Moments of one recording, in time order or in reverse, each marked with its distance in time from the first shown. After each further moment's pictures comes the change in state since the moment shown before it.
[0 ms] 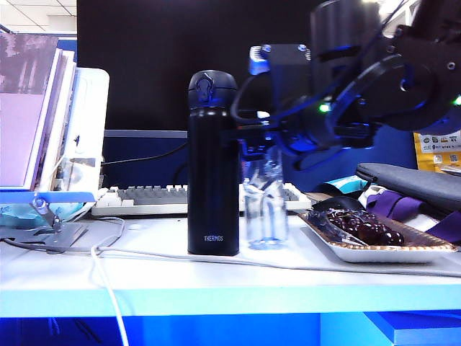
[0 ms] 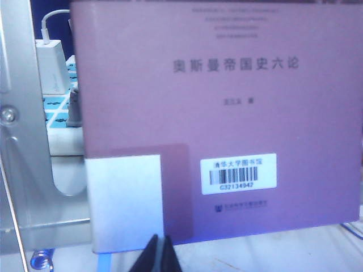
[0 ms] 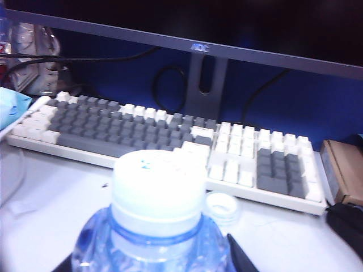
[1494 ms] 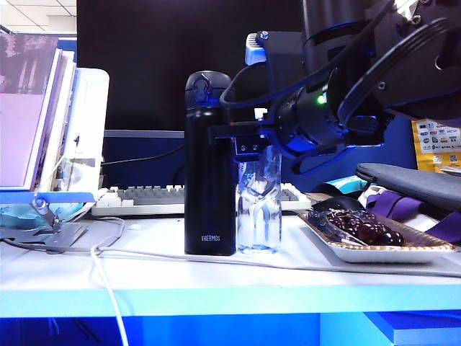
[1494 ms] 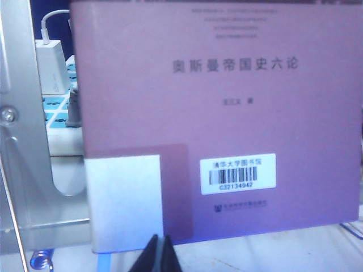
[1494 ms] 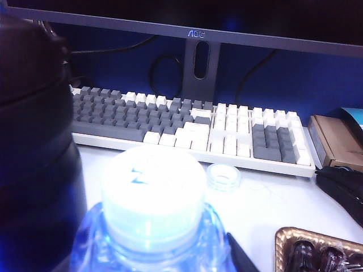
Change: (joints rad) left arm 0.000 0.000 0.000 0.000 0.000 0.000; right arm 0.133 -0.078 -0.114 -0.014 0.187 0.069
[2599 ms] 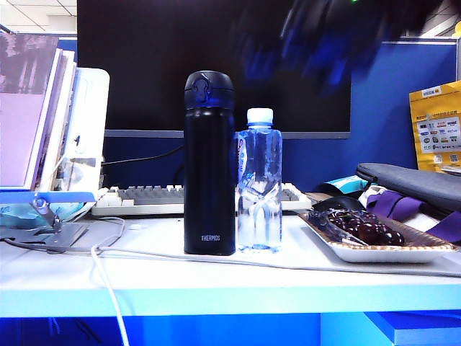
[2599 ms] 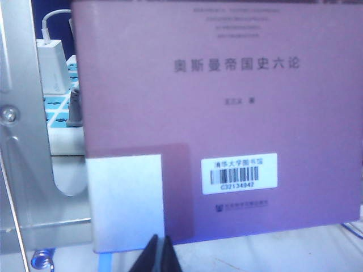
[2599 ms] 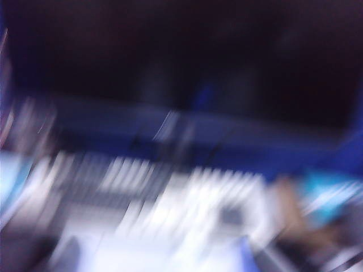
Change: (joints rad) left arm 0.000 0.000 0.000 0.000 0.000 0.000; right arm 0.006 -0.376 -0.015 -0.120 0.078 -0.109
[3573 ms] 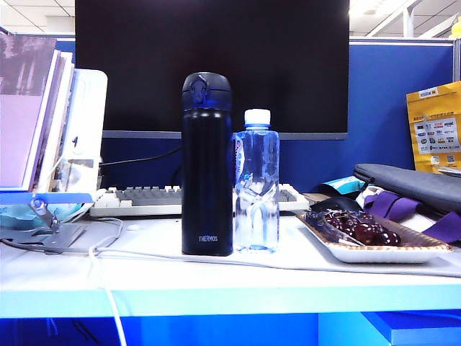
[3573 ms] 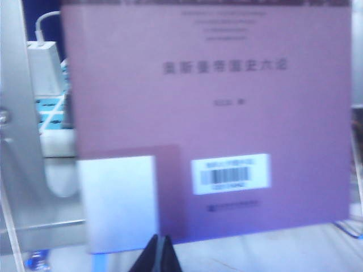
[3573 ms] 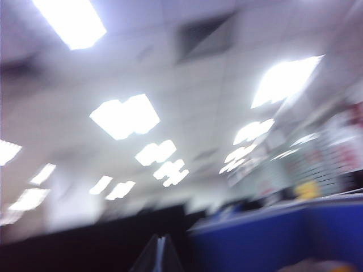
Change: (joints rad) left arm 0.000 0.000 0.000 0.001 0.001 0.000; right arm 0.009 -1.362 0.035 -0.676 -0.034 -0.226
